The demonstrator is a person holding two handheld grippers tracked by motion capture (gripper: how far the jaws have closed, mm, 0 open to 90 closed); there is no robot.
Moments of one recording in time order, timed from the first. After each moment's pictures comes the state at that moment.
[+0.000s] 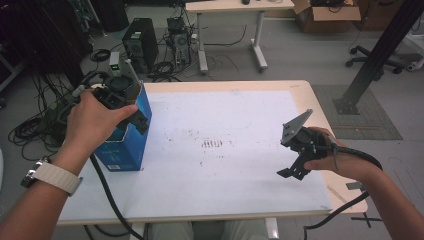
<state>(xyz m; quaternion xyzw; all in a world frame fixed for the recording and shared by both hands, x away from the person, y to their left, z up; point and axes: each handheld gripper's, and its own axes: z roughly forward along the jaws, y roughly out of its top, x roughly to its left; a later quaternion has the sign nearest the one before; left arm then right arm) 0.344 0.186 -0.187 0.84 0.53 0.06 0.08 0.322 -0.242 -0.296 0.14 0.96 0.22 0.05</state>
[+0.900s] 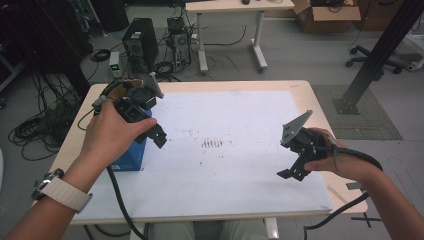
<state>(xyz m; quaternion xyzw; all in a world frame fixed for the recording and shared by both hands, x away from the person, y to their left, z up) 0.320 0.142 -0.191 0.87 0.48 0.05 0.08 0.320 -0.241 -0.296 0.14 0.96 0.22 0.05</state>
